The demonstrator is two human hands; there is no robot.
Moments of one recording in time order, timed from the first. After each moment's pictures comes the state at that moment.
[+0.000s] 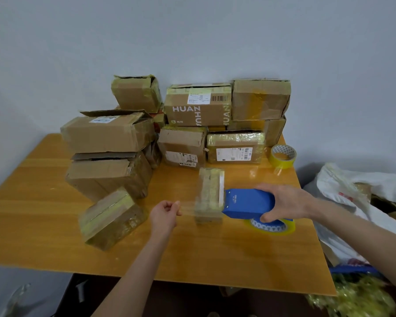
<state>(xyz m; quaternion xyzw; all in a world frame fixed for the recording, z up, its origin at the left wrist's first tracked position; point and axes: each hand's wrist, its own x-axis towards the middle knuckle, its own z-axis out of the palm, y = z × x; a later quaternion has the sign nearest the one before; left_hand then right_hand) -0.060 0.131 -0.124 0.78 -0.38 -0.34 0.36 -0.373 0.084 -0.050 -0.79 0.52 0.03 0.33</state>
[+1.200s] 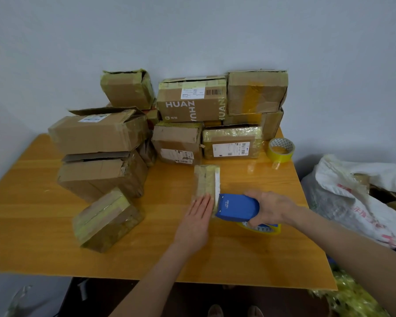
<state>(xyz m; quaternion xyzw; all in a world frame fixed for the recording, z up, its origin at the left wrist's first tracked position) -0.114 0.142 -0.153 0.58 -0.81 -0.09 -0.01 -0.350 0.084 -0.097 -0.76 0.55 0.09 0.32</state>
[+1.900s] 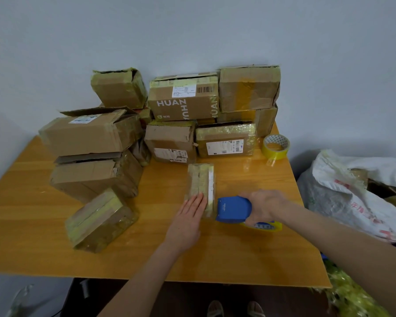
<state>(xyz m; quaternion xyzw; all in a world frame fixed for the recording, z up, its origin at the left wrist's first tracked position) -0.108 0.140 -0.151 0.57 -0.82 -0.08 -0.03 -0.347 0.074 -0.096 -0.77 0.55 0.21 0.25</state>
